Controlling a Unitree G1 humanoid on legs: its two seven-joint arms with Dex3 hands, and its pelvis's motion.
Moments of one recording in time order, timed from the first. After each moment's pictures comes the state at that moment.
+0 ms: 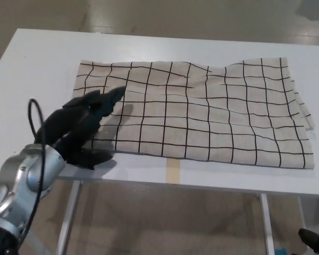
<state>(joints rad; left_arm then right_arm) -0.51 0.51 -0.32 0.50 0.59 -0.22 -0.04 0.37 -0.05 -0.17 0.23 0.03 -0.33 0.02</state>
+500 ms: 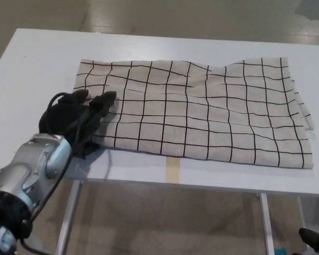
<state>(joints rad) -0.71 0.48 -0.50 0.82 0.77 -0.13 0.12 0.37 -0.06 -0.17 0.23 0.01 -0.34 0.02</state>
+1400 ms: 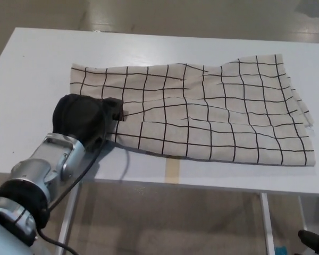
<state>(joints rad) -0.83 0.41 -0.61 1.10 0.84 -0.22 0.50 0.38 -0.06 -0.17 0.23 0.00 -0.35 0.02</state>
